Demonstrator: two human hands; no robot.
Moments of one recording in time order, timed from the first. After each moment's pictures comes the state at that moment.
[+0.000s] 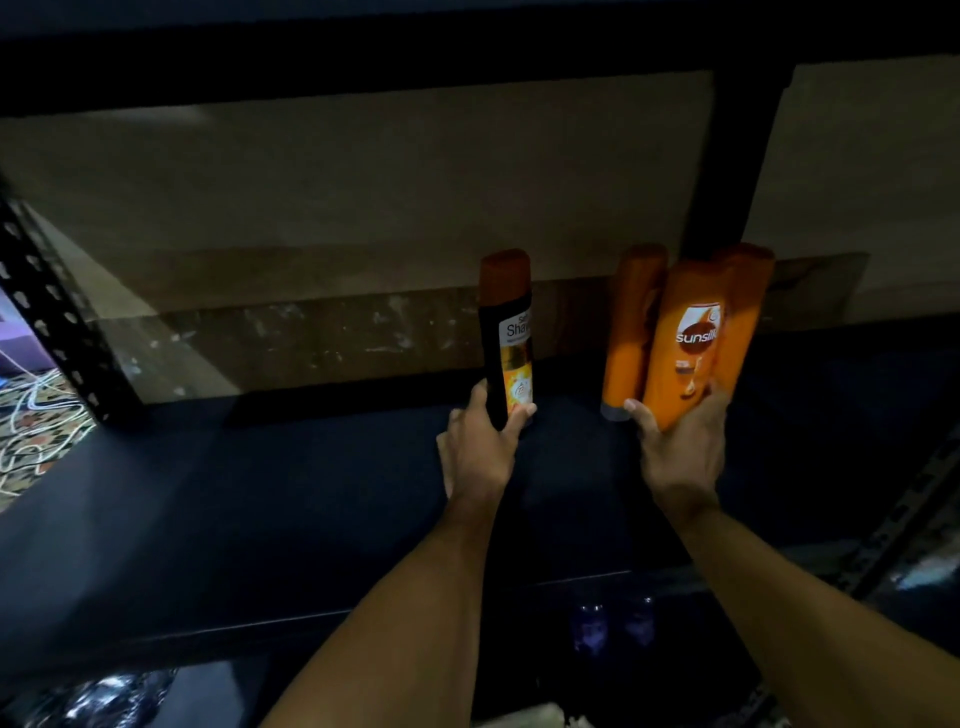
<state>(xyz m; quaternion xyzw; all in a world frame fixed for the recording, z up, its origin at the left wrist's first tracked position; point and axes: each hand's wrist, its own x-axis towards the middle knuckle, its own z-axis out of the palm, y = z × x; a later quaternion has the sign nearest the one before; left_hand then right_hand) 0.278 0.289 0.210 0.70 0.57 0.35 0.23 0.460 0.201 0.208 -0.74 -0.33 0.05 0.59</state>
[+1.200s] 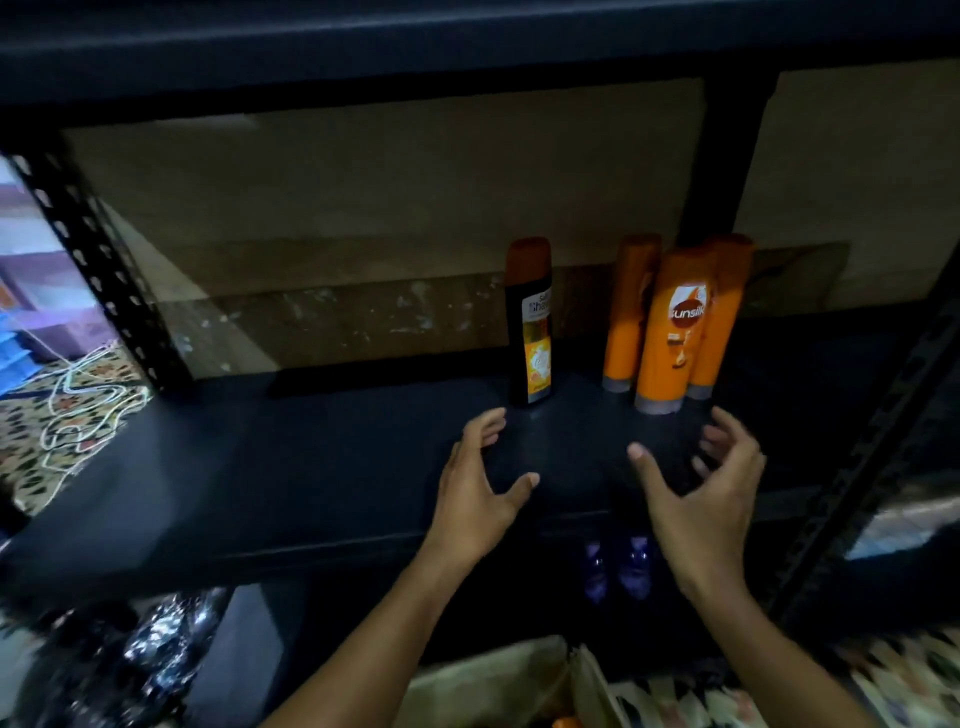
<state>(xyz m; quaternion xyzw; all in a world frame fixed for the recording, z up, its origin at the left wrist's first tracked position) 0.199 0.178 0.202 0.75 0.41 0.39 0.35 0.398 0.084 0.199 -0.66 -0.35 0.03 0.66</state>
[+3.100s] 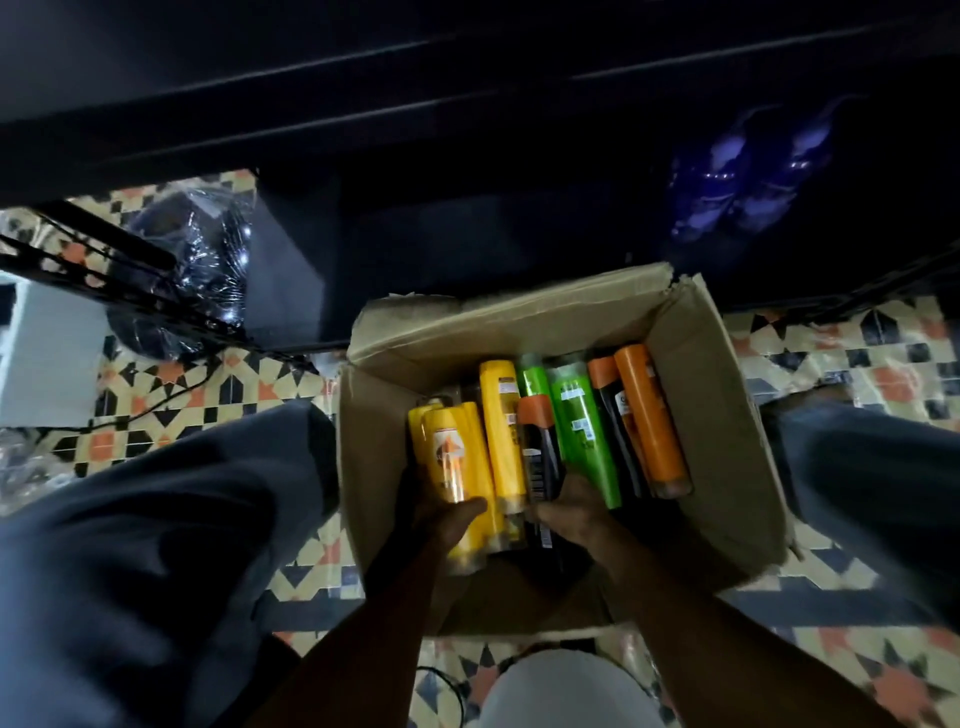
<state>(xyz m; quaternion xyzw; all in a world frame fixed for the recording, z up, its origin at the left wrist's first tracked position) 0.004 -0.041 -0.140 0.37 0.79 0.05 0.48 0.188 -0.064 -0.141 -0.73 -0.27 0.62 0.07</state>
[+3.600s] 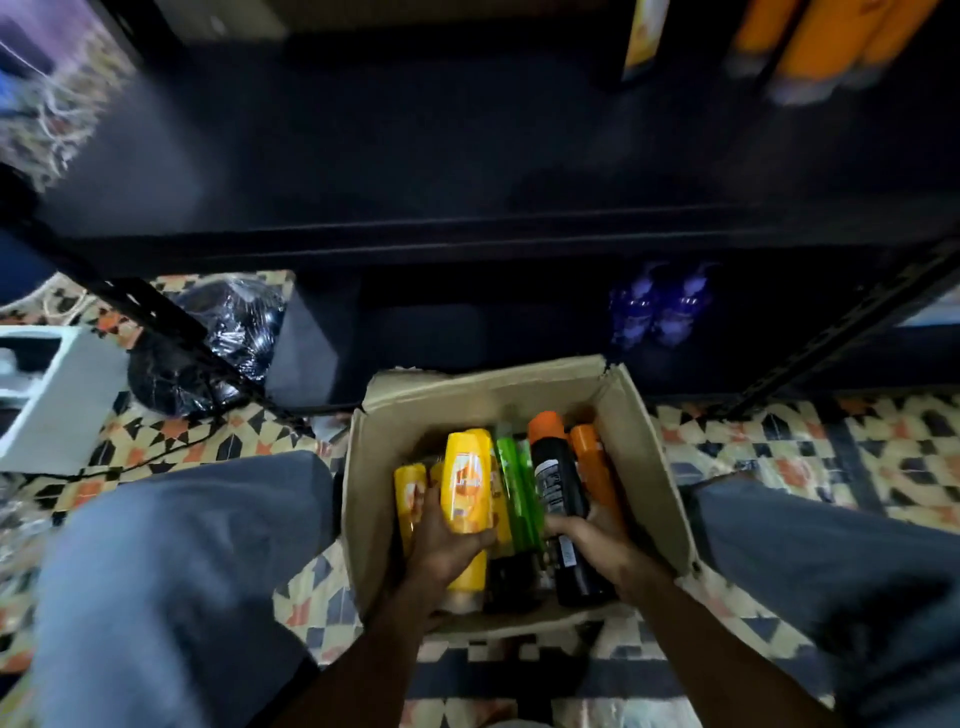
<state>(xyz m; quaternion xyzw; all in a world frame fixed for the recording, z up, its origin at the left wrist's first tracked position) 0.043 -0.048 -0.049 0.46 0.71 0.15 0.51 0.252 -0.089 -0.022 -0.66 -0.26 0.65 0.27</state>
